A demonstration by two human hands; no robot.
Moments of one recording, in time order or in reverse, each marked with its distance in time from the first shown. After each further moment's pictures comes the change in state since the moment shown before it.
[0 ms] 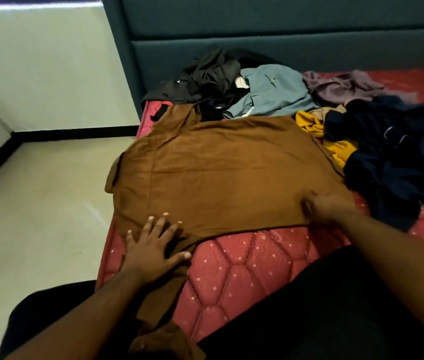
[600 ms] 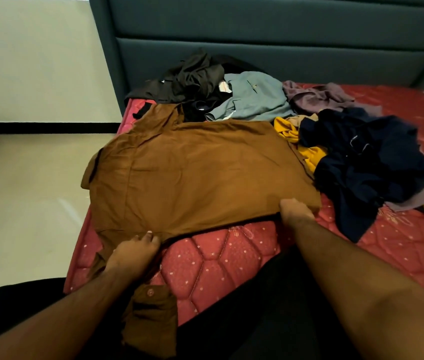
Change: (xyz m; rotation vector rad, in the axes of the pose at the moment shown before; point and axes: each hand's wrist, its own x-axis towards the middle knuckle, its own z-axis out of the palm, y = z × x) left_hand -0.004 0.034 0.005 0.314 -0.055 0.142; right_hand -0.038 -0.028 -0.005 0.144 0.084 0.163
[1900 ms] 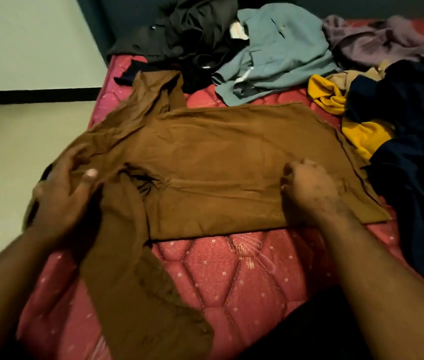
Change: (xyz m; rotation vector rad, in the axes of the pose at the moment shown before) left_hand 0.104 -0.114 -0.043 -0.963 0.667 -0.324; right_hand 0.084 -0.048 -0.034 0.258 0.119 -0.141
